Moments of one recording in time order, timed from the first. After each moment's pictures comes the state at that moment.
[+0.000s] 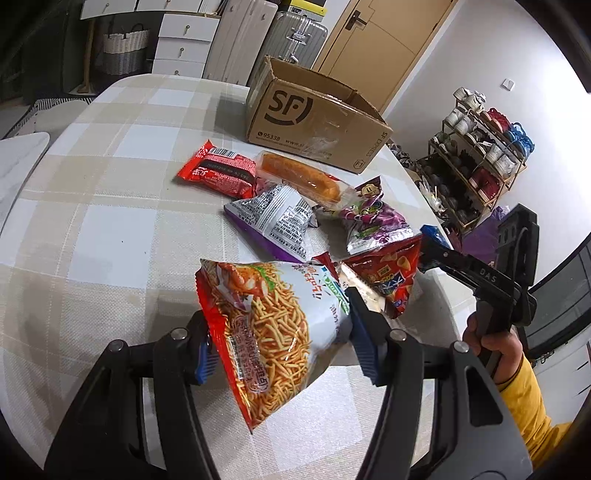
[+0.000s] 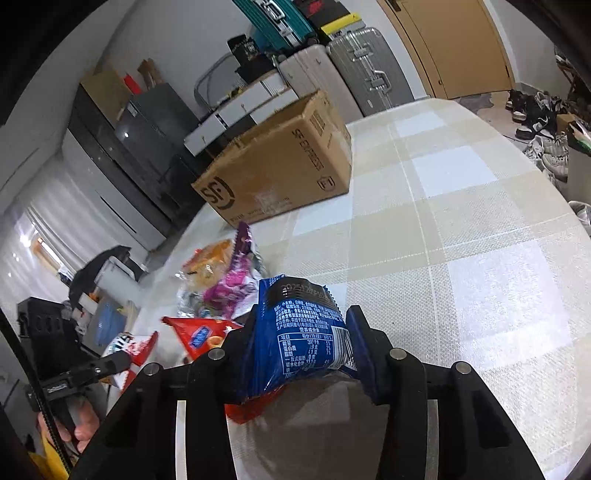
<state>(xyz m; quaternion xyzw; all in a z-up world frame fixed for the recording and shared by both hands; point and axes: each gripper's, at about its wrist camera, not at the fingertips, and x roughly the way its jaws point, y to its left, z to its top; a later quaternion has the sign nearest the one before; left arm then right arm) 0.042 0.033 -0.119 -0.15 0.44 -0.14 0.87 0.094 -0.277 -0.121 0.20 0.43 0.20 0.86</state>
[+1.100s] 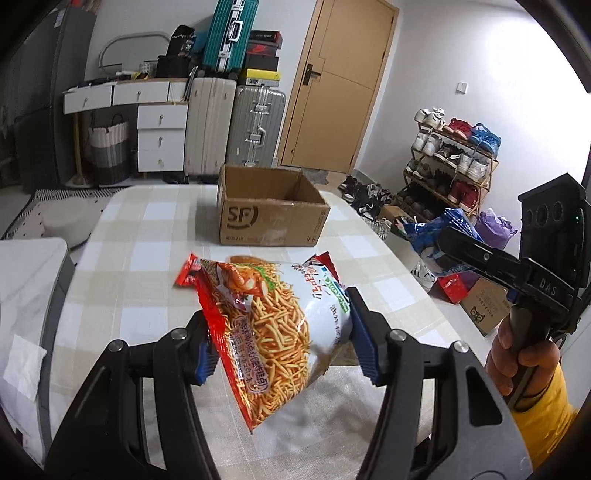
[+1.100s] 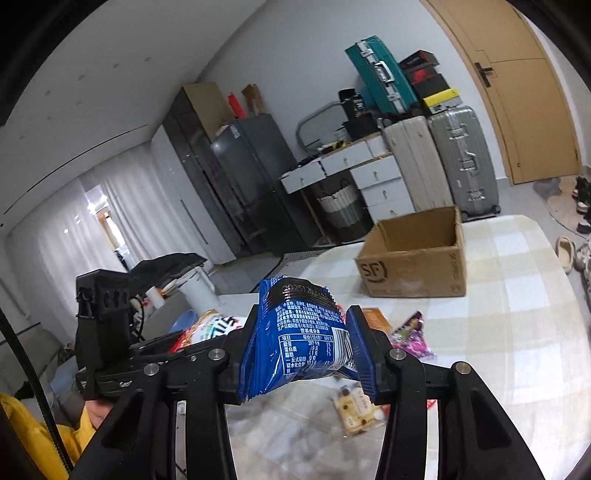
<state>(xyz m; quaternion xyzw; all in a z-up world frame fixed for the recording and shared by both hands) -0.041 0.025 0.026 -0.07 0.31 -0.16 0.94 0.006 -0.220 0.054 0.16 0.29 0.34 0.88</state>
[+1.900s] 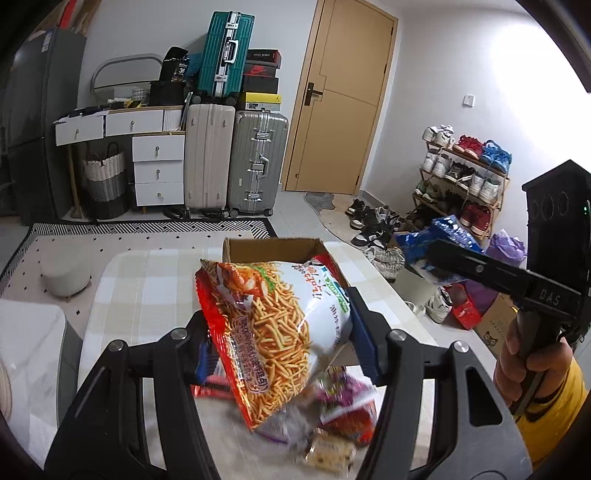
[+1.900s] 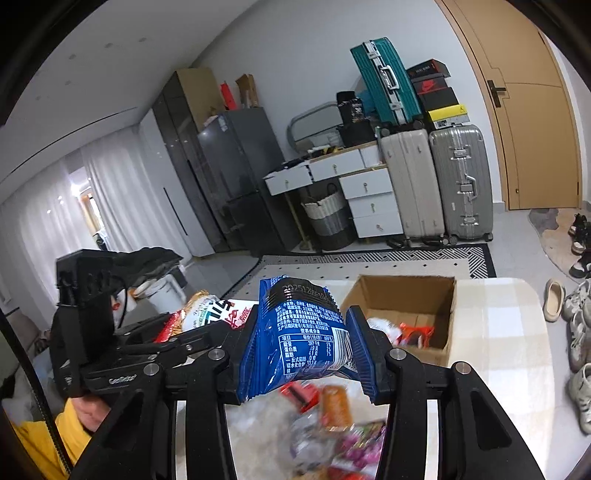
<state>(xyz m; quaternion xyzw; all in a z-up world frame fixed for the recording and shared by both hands) 0.089 0.030 0.117 -0.06 0.28 -0.15 0.95 0.150 -0.196 0.110 0.11 0.30 0.31 0.89</state>
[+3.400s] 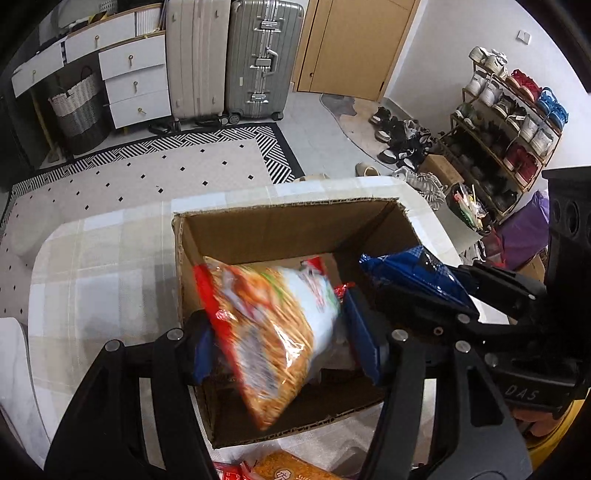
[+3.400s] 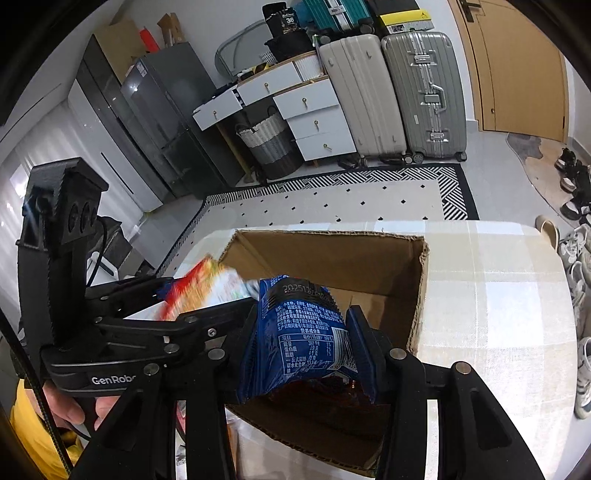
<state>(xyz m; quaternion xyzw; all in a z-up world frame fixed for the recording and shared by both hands) 0.501 -0.082 -0.082 -0.02 0.48 -0.14 0.86 0.381 -0.192 -0.049 0.09 0.47 0.24 0.85</state>
